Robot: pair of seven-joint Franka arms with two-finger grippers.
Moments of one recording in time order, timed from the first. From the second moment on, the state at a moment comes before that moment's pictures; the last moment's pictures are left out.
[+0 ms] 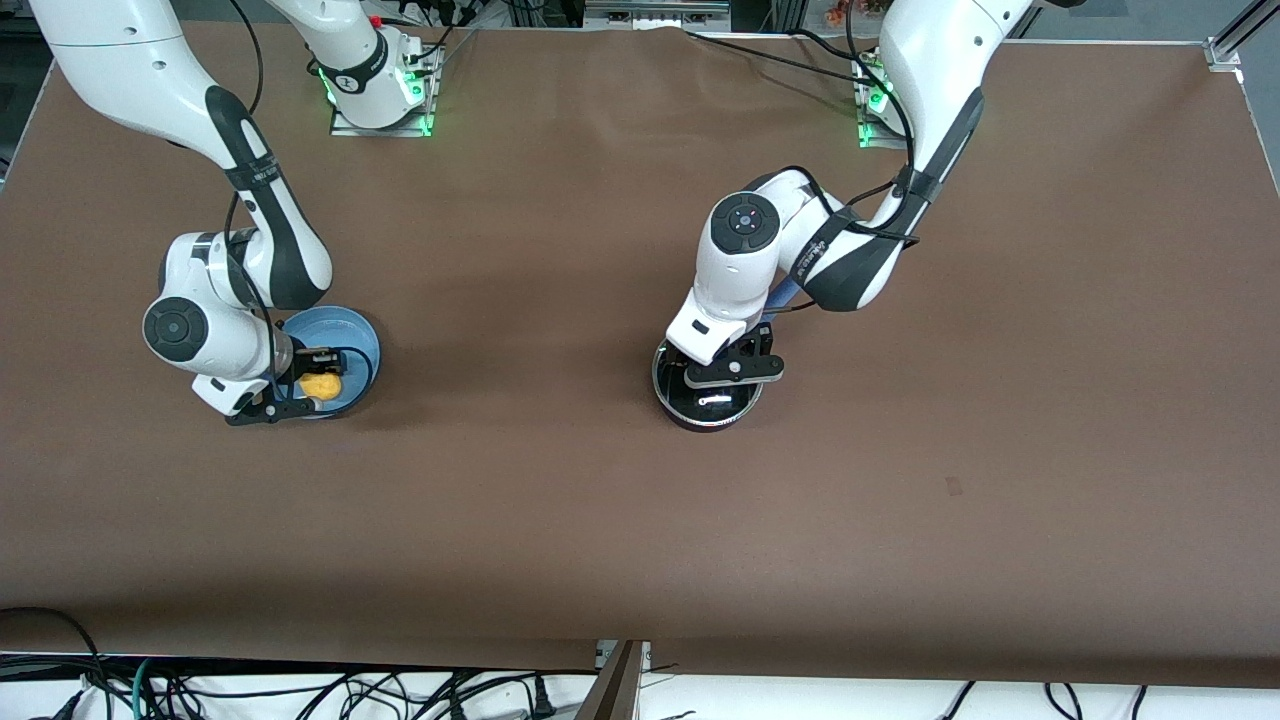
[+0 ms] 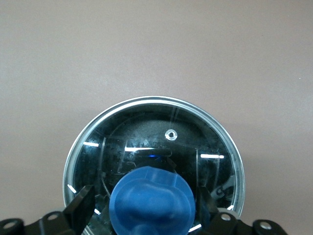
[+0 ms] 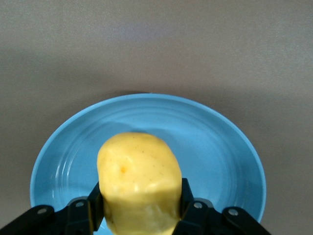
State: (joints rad) left arm -0.36 0.59 -0.31 -1.66 0.30 2.30 -0.94; right arm 0.02 0.50 -0.01 -1.98 -0.08 2.33 -0.09
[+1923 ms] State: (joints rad) left arm -0.33 0.58 -0.31 -1.63 0.30 2.31 -0.96; right arm 0.03 0.45 0.07 -1.82 -0.08 2.21 -0.08
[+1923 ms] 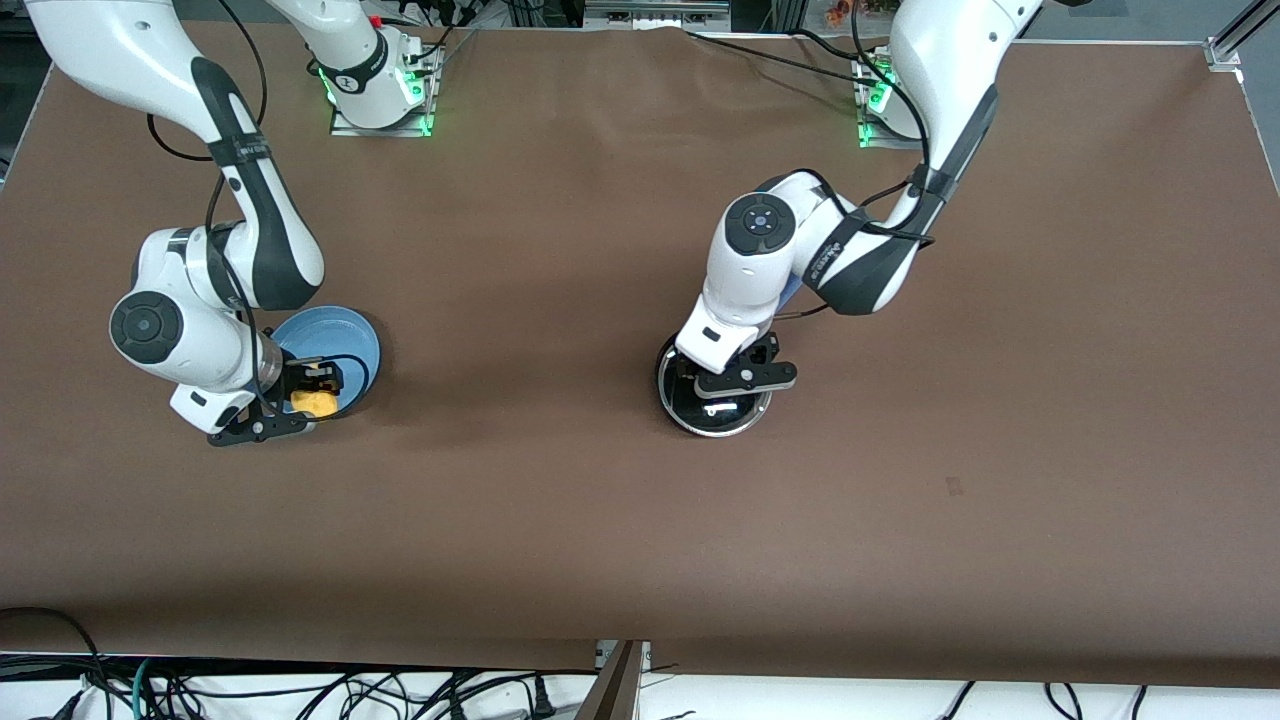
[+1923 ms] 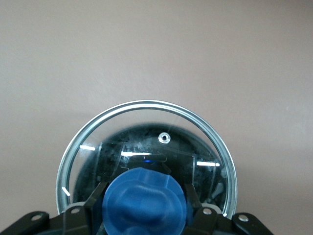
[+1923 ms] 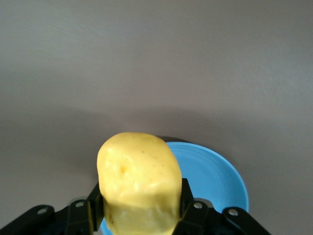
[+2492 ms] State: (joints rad) left arm -0.24 0.49 -0.32 -1.62 0.24 2.22 -0.87; right arm 0.03 0.44 0.31 -1.66 -0.05 2.06 0.25
